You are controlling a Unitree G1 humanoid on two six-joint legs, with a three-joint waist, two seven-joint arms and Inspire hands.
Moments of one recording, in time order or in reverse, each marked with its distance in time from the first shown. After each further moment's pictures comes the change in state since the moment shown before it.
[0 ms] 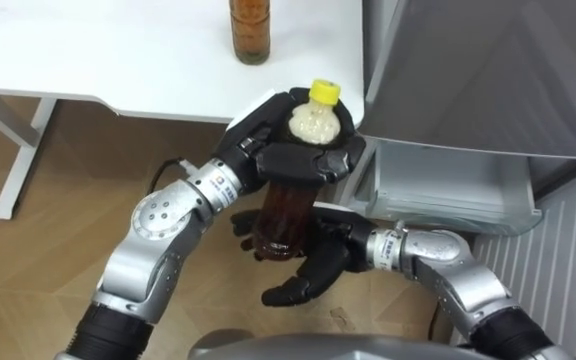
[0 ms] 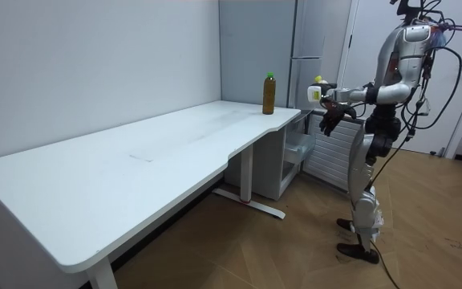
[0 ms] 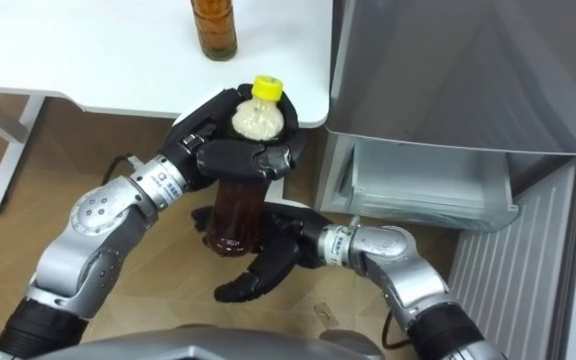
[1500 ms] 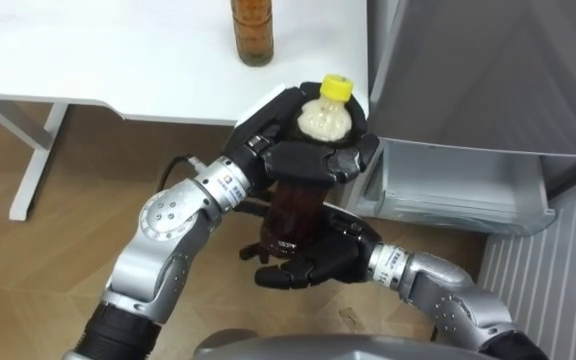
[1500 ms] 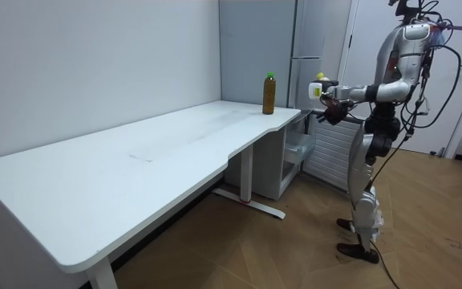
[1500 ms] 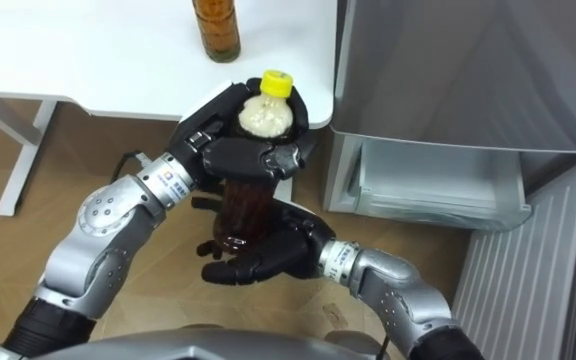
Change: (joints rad) left arm -0.004 -0.026 -0.018 0.001 -0.003 -0.045 -0.017; right arm 0.079 -0.004 0.028 0.005 0.430 0.033 -0.061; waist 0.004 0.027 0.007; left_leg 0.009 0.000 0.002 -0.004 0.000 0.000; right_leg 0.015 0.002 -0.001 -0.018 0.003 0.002
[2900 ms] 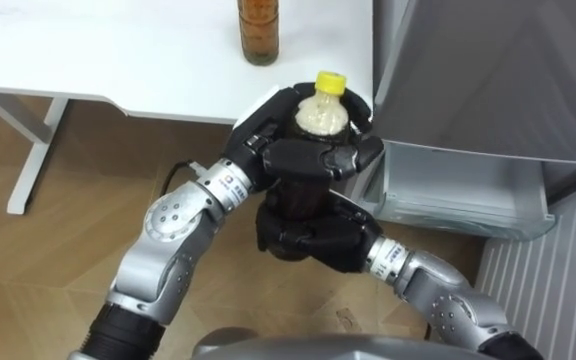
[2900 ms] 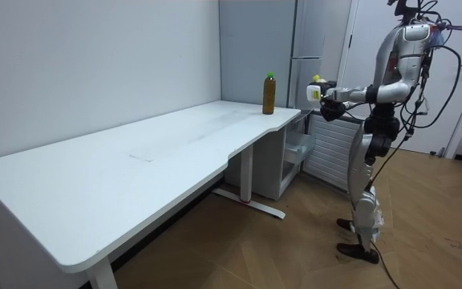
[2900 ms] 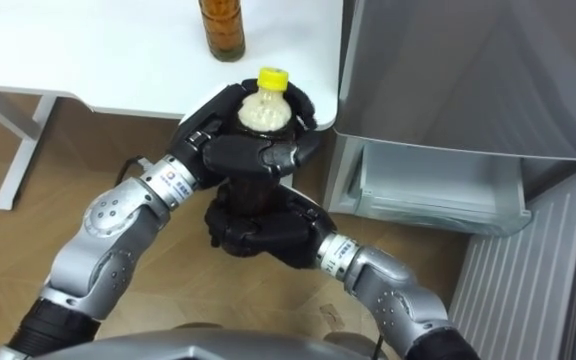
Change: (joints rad) left arm 0.001 -0.014 -0.005 0.027 -0.040 0.005 0.061; right arm 0.002 0.004 0.027 0.000 0.152 -0.061 -0.048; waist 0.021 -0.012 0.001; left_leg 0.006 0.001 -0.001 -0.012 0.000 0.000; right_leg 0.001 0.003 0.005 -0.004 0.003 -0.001
